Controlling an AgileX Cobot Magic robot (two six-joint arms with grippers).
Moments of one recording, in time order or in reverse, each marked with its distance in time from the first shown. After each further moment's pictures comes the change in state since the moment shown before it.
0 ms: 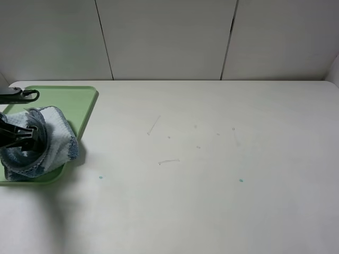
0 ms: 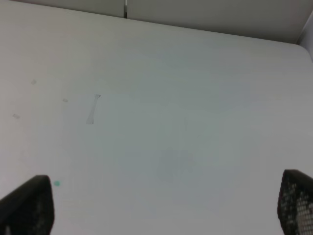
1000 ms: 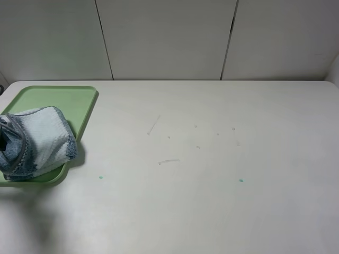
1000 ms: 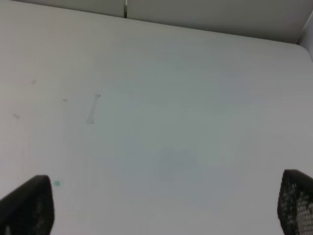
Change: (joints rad) left arm 0.173 -0.153 -0.029 0.149 0.136 0.000; right arm 0.000 0.000 0.000 0.000 0.000 0.000
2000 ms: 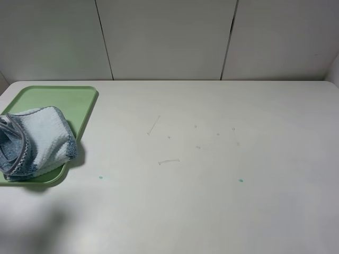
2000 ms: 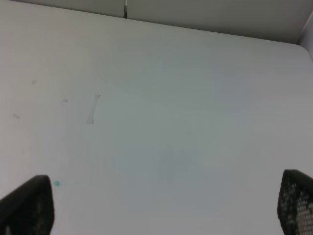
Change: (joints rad) left arm 0.002 -0.527 -0.019 -0.057 0.340 -0.012; right arm 0.000 0.000 0.000 0.000 0.000 0.000
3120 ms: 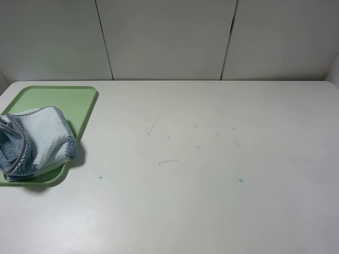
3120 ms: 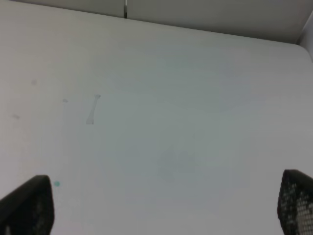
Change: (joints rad) left arm 0.000 -0.510 0.044 -0.157 0.503 -0.030; right arm 0.000 0.000 0.000 0.000 -0.001 0.000
